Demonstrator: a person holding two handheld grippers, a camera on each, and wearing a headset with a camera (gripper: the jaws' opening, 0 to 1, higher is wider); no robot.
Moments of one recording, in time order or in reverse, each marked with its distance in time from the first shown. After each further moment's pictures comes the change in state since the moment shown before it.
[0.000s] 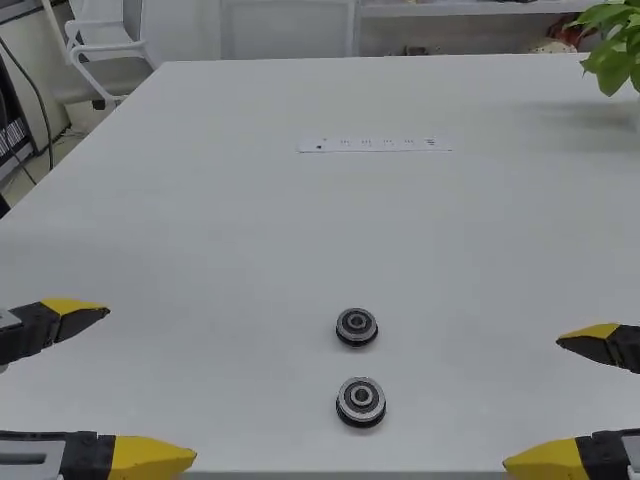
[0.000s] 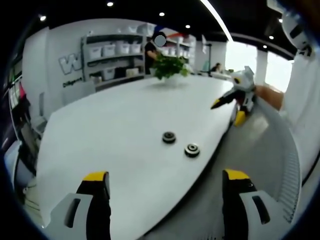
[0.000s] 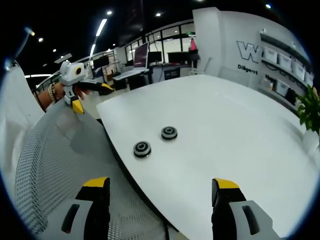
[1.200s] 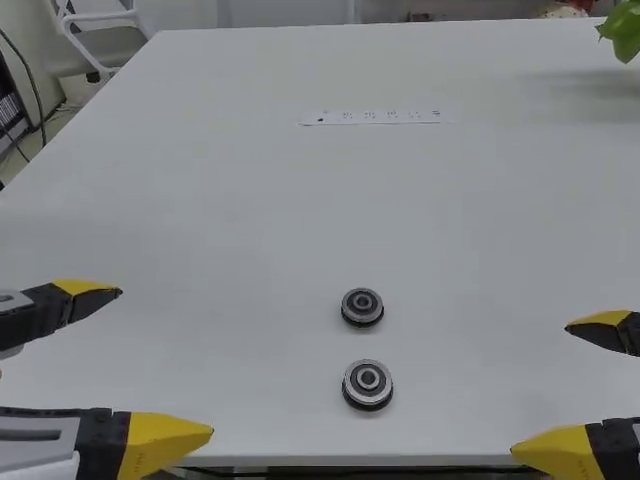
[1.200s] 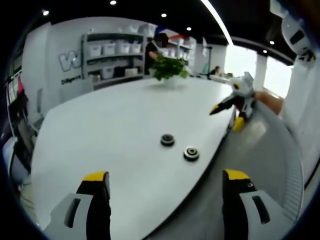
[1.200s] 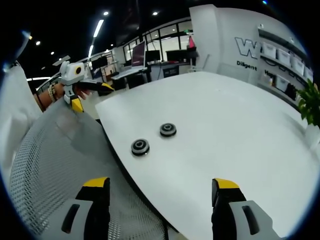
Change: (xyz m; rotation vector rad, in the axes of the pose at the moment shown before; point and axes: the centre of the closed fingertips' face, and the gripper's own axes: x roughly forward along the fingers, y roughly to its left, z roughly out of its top) left arm 0.013 0.001 0.004 -0.031 -0.011 -0.036; right arm 0.008 -0.004 -0.007 0.026 0.011 0.011
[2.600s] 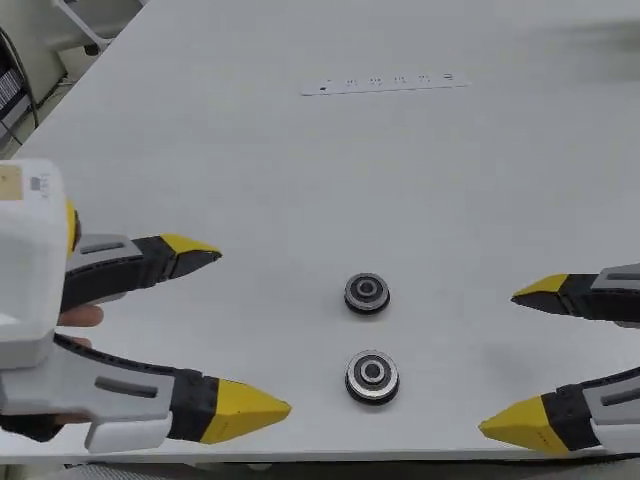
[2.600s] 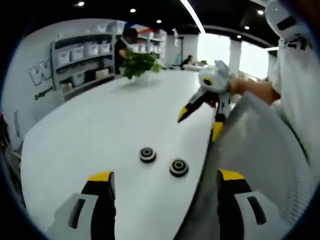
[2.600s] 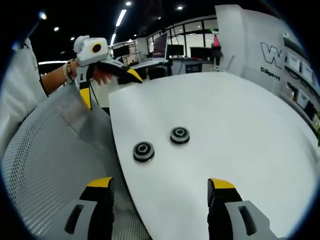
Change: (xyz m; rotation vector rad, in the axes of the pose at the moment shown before) left arm 0.063 -0.031 0.029 0.180 0.066 -0.208; right arm 0.041 -0.001 0.014 -0.150 0.055 0.148
